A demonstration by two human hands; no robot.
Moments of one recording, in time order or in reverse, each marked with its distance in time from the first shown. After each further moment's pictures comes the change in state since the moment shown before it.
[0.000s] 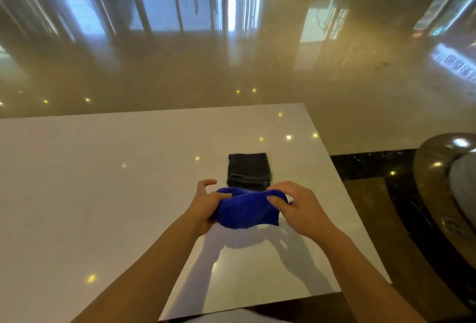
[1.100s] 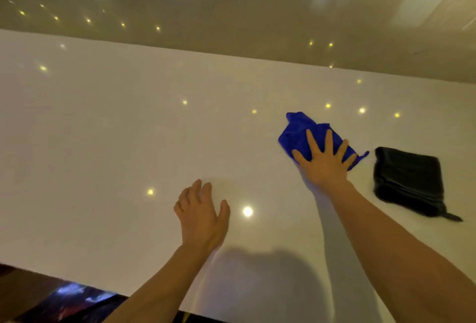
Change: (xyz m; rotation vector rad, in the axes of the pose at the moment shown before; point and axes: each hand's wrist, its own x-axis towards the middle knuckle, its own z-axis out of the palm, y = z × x) left_hand 0.028 -0.110 -0.302 1.028 0.704 0.174; right_hand 0.244 -0.025 0.289 -0.614 -0.142 0.211
